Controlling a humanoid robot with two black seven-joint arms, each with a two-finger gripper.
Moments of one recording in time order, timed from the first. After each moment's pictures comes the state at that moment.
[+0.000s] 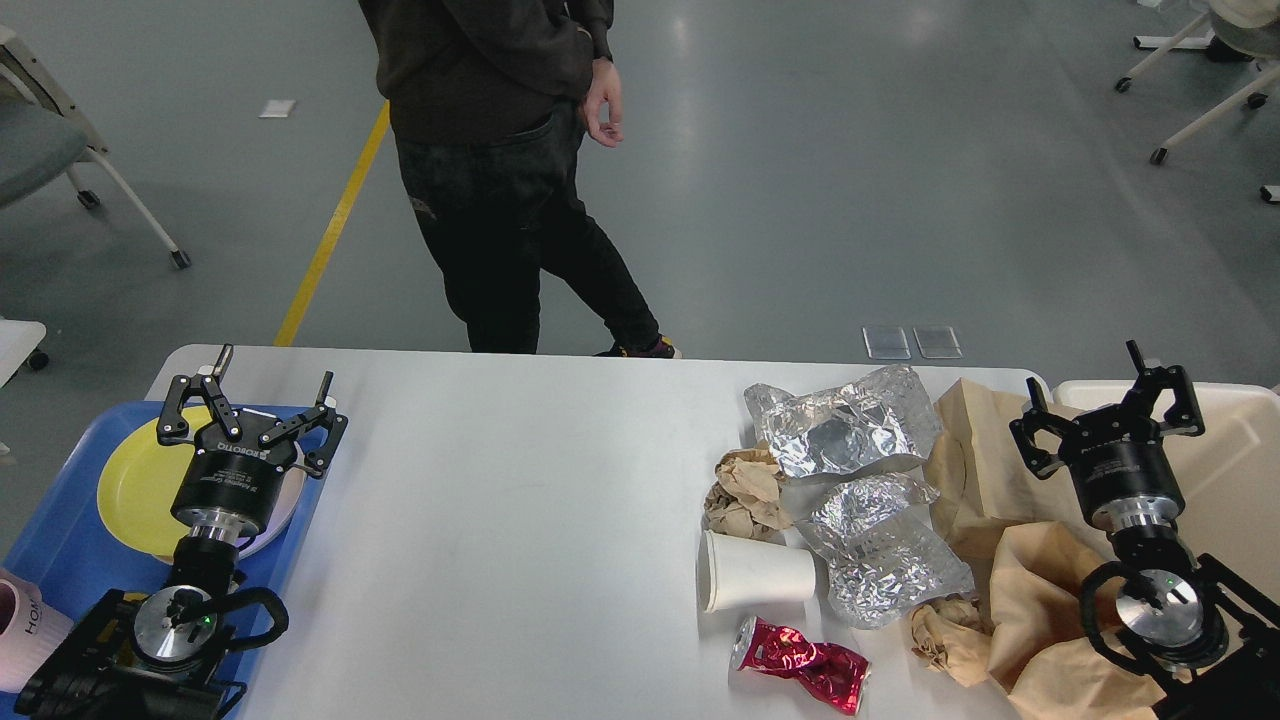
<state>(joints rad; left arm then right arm) -0.31 0.14 -1.46 -0.67 0.05 -0.68 -0.10 0.29 -0.38 1.03 0.78 0.00 0.36 0.46</state>
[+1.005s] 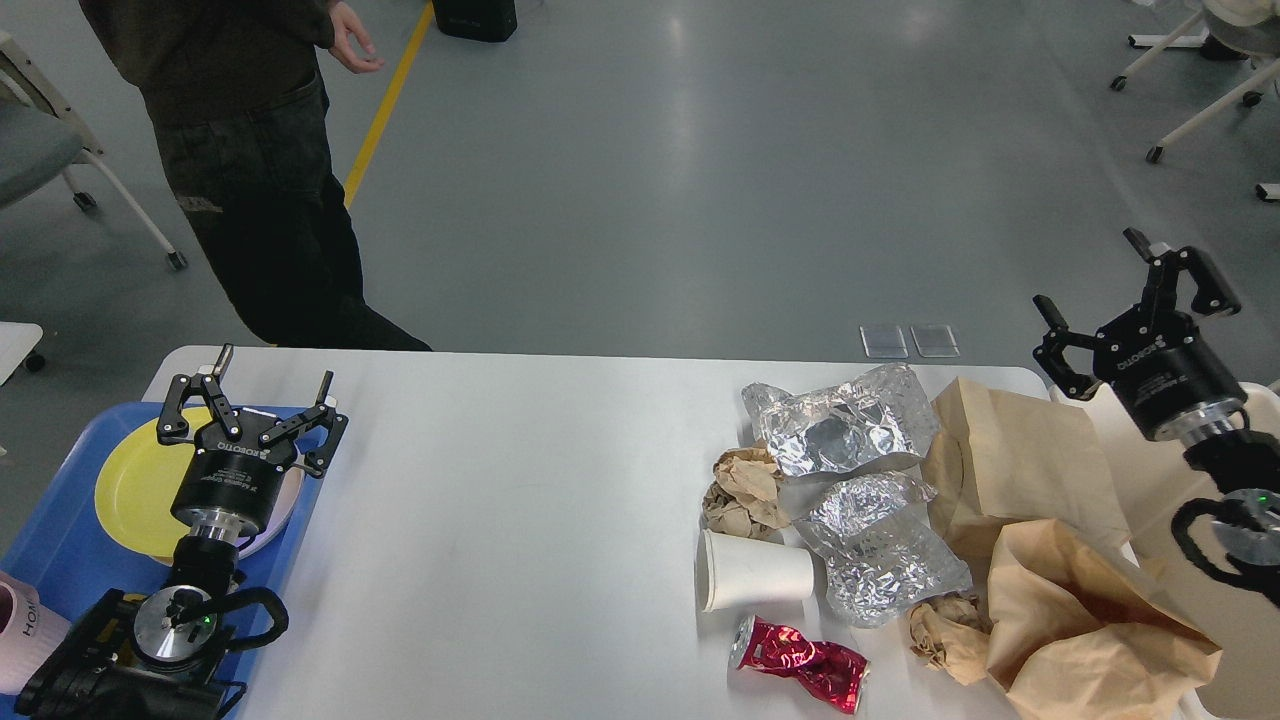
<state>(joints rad) -0.31 0.14 -1.46 -0.67 0.05 -0.68 -0.10 0.54 -0.71 0.62 0.86 0.00 0.49 0.47</state>
